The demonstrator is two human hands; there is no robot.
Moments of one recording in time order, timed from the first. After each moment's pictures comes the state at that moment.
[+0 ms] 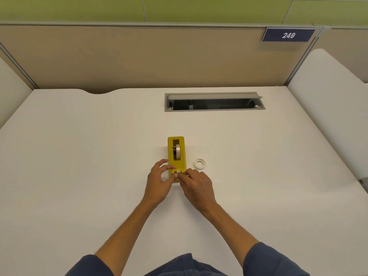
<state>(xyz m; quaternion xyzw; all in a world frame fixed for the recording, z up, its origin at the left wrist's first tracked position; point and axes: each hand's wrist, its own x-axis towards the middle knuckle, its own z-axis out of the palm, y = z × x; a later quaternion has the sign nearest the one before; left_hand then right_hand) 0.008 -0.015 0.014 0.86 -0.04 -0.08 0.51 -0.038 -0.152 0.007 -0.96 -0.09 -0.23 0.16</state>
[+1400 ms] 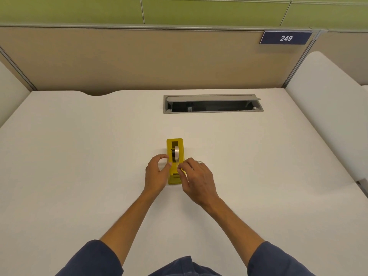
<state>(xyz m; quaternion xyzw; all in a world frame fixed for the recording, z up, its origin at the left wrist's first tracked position) 0.038 -0.025 0.012 0.83 0.04 -0.05 0.55 -0.026 -0.155 0.043 -0.94 -0.10 -0.24 0.21</state>
